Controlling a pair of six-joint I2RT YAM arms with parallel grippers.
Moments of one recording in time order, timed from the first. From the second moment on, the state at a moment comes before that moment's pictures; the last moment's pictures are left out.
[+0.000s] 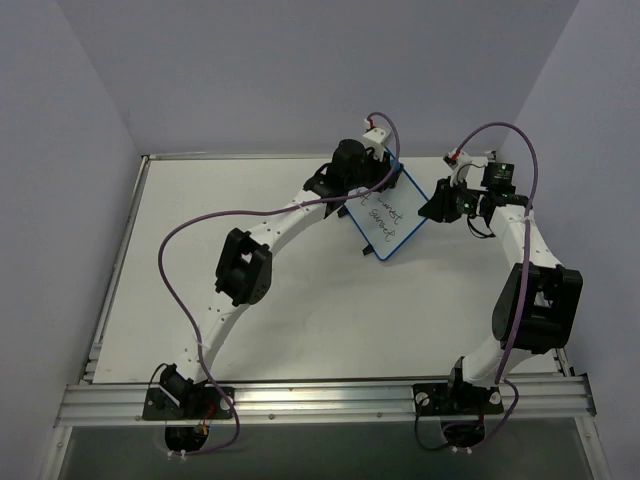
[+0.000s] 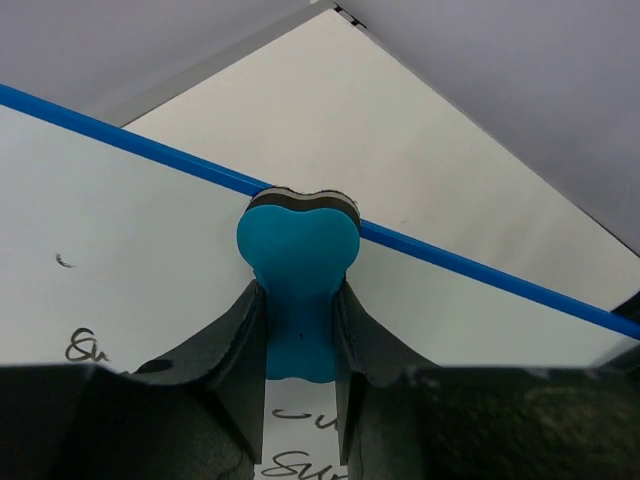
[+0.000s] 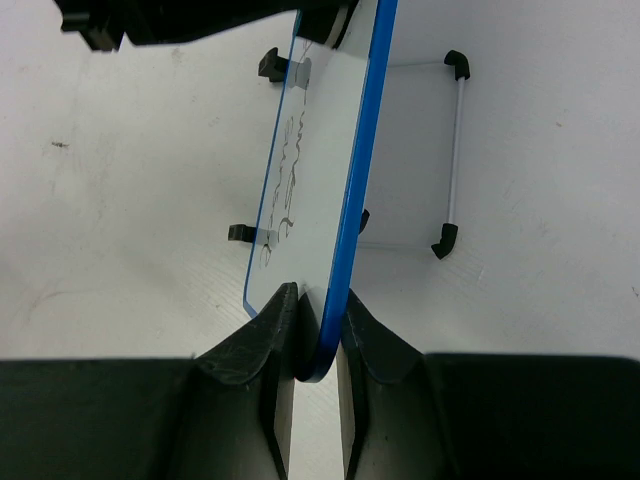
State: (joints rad) left arm -0.71 2.52 2.35 -0.05 0.20 -0.23; right arm -0.16 1.62 1.23 -0.42 -0.81 -0.30
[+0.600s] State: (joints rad) left arm -0.54 2.65 2.44 -0.15 0.21 -0.42; right arm -0.15 1.62 1.22 -0.41 -0.81 -0.29
